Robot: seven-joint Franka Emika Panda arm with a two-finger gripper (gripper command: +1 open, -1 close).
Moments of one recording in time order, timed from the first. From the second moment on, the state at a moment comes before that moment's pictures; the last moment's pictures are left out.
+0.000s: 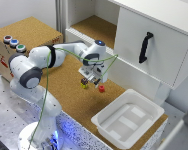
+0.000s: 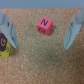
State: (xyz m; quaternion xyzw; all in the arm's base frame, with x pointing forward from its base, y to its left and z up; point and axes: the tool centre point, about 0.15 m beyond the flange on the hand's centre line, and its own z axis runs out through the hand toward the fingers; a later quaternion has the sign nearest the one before) arm 0.346 -0.087 0.293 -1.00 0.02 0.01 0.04
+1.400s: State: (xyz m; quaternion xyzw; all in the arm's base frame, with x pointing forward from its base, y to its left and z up) arm 0.382 0.084 0.266 -0.98 -0.11 0.01 0.14
